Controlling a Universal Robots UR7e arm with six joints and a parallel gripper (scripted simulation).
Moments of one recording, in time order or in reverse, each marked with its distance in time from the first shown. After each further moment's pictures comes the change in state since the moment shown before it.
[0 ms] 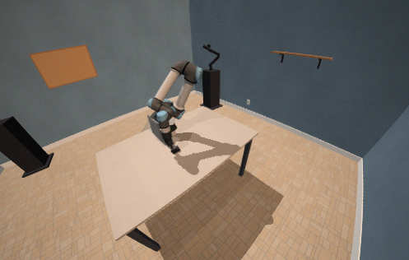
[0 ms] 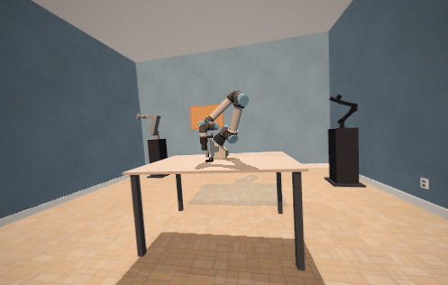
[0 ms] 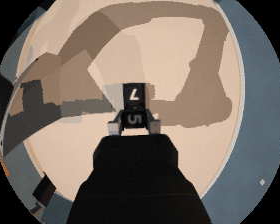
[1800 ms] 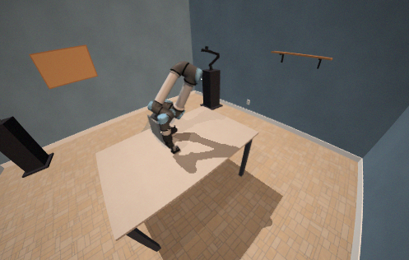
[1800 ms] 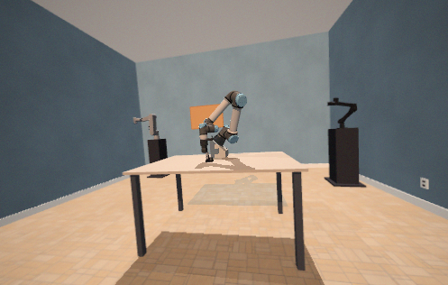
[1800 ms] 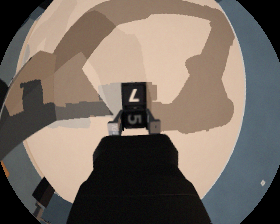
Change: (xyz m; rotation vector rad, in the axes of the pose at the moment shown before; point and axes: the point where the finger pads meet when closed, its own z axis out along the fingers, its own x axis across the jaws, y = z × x) arm 0.000 0.000 0.024 0.000 0.000 0.000
